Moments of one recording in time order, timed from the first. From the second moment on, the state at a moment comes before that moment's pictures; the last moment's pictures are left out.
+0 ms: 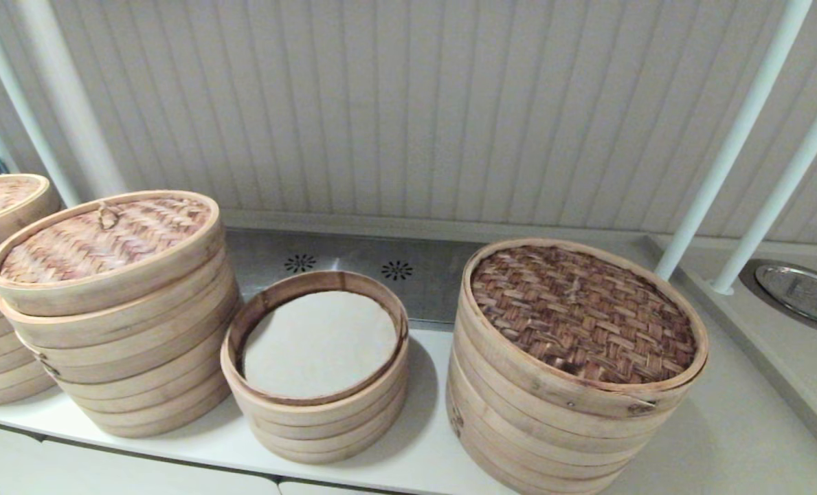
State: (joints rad) left arm 0.01 0.08 -0.04 0.03 -0.06 -0.01; right arm 0.01 0.01 0.00 0.00 -0.01 0.05
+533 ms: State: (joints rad) left arm 0.00 0.00 0.00 -0.01 0.00 0.01; right arm 0.01 0.01 0.00 0.00 -0.01 0.05
